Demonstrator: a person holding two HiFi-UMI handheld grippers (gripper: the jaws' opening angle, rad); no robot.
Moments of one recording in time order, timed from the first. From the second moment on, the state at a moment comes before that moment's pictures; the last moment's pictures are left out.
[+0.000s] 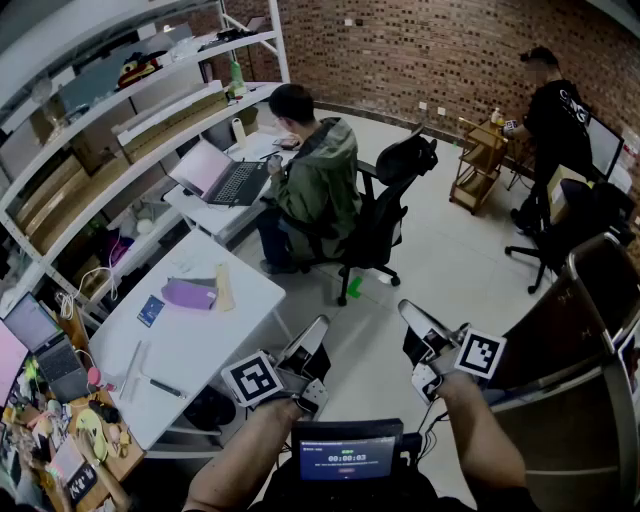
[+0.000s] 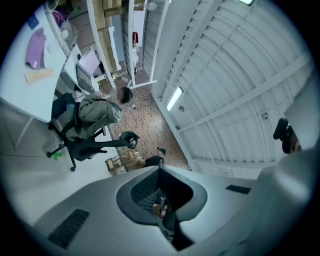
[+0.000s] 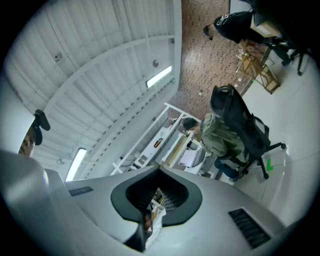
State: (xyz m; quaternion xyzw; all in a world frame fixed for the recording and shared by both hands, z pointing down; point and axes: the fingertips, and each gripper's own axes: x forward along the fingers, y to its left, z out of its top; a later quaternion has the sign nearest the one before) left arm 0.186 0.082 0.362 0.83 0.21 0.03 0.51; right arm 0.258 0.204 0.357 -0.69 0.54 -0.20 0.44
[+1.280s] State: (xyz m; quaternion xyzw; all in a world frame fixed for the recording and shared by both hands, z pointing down) left arm -0.082 -0.545 0.415 0.87 -0.28 -0.11 0.40; right arm 0.103 -0.526 0.376 -0.46 0.82 -0.28 0.17
